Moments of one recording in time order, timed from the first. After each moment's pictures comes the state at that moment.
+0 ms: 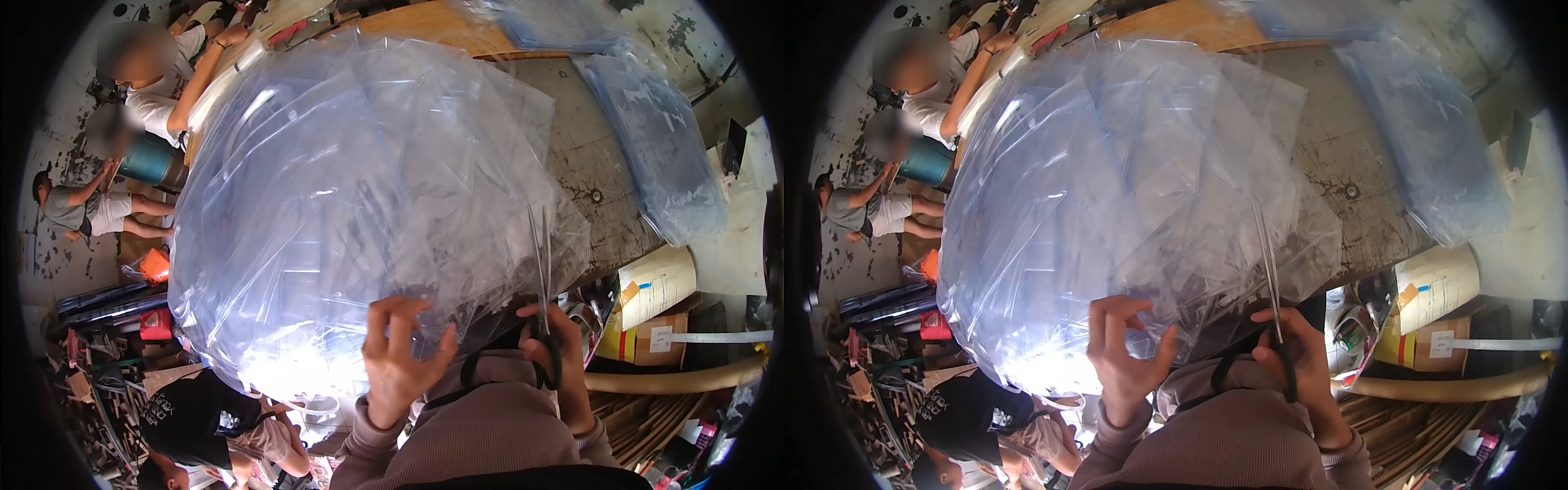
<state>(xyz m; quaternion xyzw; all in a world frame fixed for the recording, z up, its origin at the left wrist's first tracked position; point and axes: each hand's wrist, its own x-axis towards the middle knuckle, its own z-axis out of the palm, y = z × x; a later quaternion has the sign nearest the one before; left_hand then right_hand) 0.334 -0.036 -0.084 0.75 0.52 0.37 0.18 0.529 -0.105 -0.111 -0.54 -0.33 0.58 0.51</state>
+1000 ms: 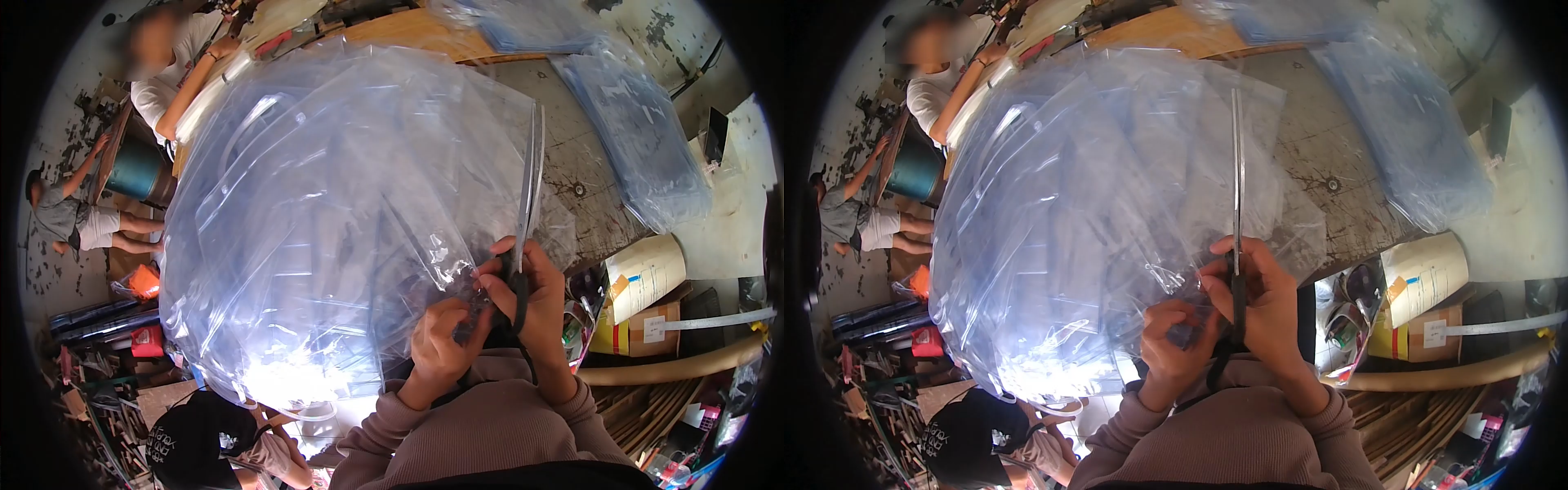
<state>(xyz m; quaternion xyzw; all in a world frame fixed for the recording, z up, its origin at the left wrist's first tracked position) 0.374 -0.041 -0.143 0.75 0.38 0.52 0.13 0.495 -0.042 -0.095 -0.52 -0.36 0.48 0.60</state>
